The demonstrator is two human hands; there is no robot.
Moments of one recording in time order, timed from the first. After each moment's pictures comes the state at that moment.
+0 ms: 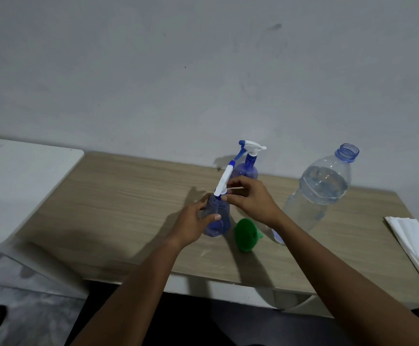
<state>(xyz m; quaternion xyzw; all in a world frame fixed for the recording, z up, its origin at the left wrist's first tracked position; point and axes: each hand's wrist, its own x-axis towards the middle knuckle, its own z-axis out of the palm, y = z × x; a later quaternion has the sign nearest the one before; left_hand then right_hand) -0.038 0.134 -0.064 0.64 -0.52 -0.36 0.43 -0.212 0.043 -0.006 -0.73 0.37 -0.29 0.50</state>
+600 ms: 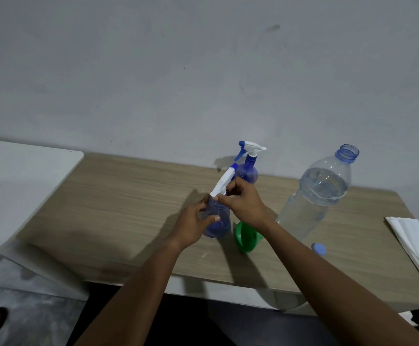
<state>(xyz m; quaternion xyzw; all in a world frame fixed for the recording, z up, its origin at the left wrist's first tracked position) -0.038 0.135 -0.064 0.64 -0.52 -0.36 0.43 -0.191 0.052 -0.019 -0.70 0.42 -0.33 0.48</state>
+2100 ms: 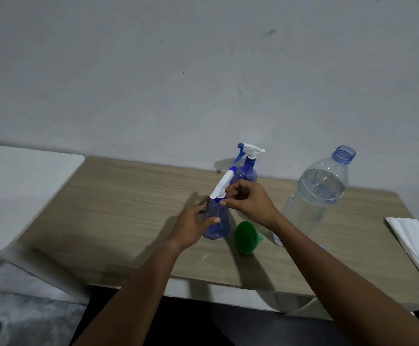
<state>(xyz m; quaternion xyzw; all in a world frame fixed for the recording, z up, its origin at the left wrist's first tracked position) -0.037 0.134 -0.060 0.63 -0.53 -0.37 0.43 -0.213 0.043 -0.008 -0.72 0.38 -0.29 0.50</state>
